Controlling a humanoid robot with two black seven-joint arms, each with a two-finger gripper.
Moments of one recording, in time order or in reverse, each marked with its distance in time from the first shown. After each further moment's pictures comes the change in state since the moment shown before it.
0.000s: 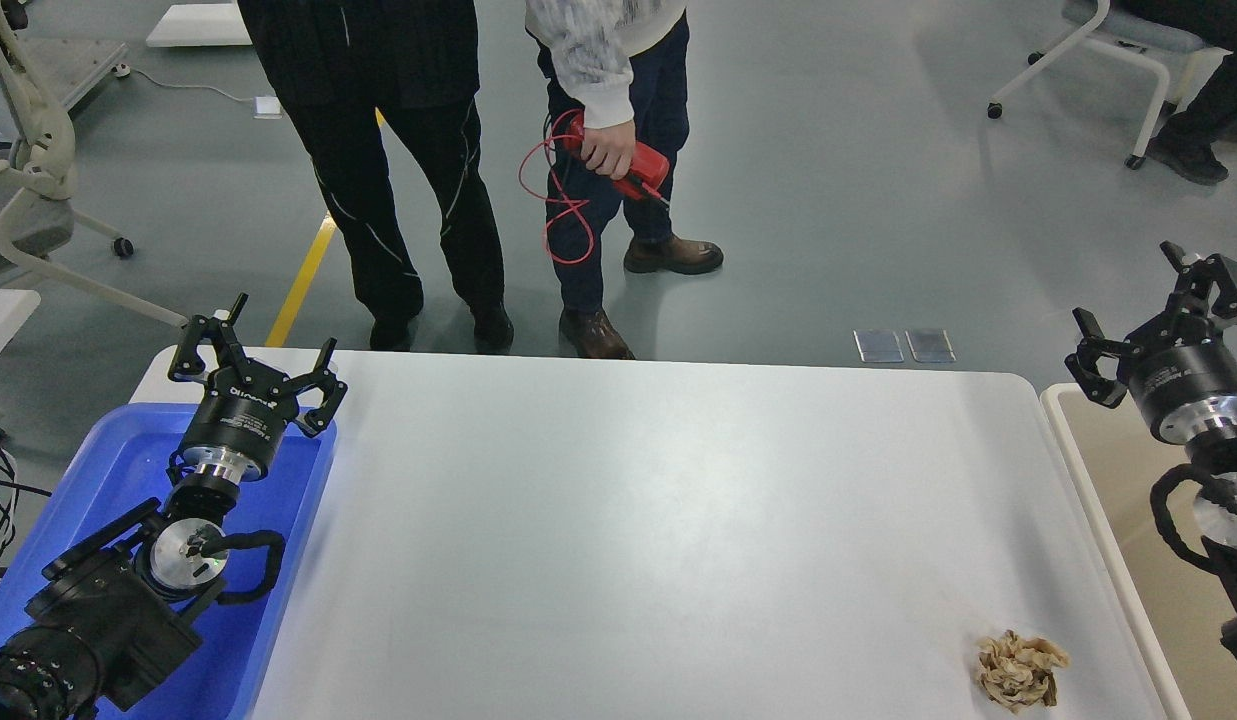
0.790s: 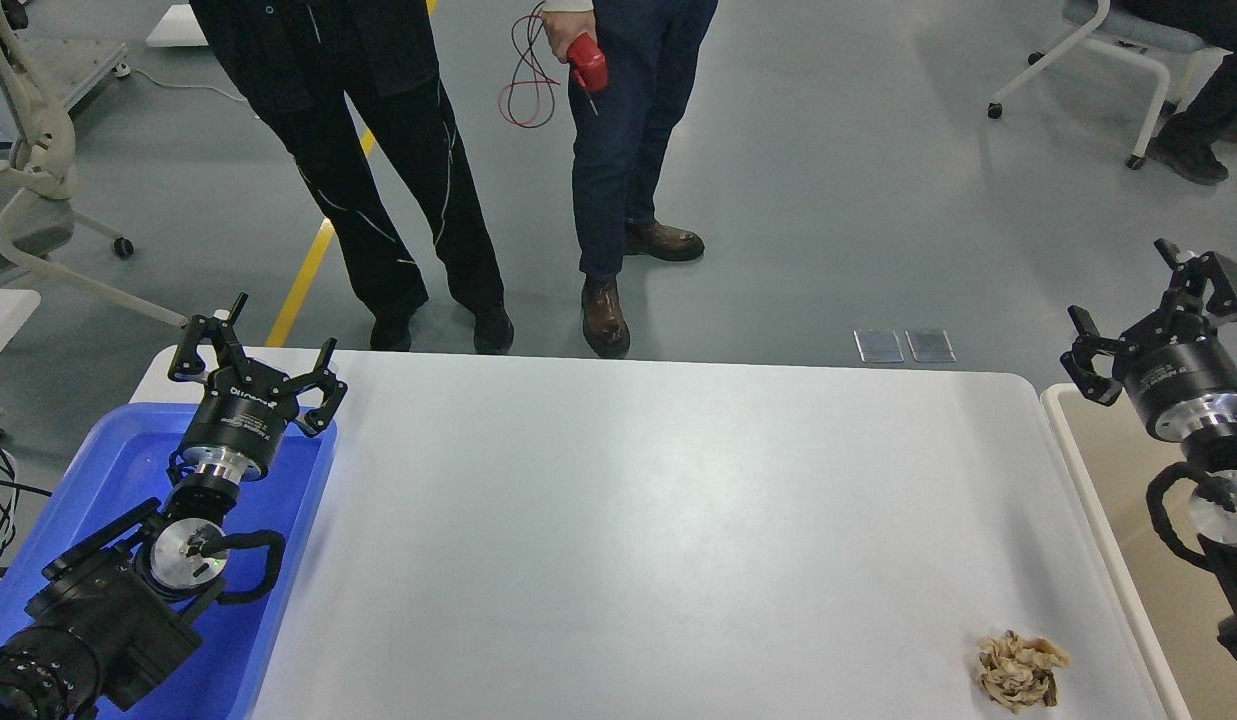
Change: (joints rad) left arm 0.000 0.000 0.000 0.000 0.000 0.000 0.000; right arm 0.008 0.000 -0.008 -0.001 0.000 0.003 0.007
